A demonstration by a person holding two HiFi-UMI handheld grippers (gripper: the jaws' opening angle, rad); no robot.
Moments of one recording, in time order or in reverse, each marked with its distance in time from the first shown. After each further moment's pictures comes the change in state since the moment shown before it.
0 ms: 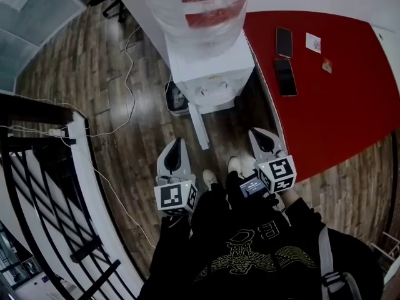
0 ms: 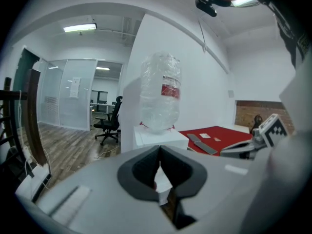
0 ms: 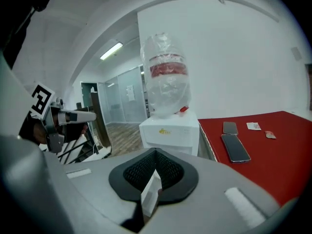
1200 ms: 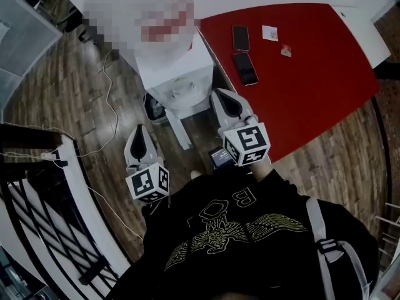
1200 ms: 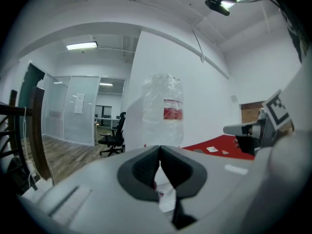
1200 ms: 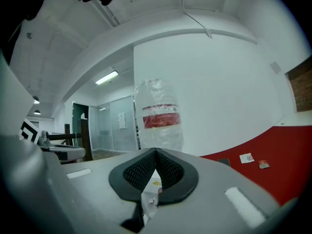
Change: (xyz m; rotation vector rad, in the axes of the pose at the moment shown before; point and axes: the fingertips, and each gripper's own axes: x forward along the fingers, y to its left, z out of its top) left arm -0.008 0.006 0.083 0.053 -0.160 0.078; right arm -0.034 -0.009 0.158 0.045 -0.359 -0.119
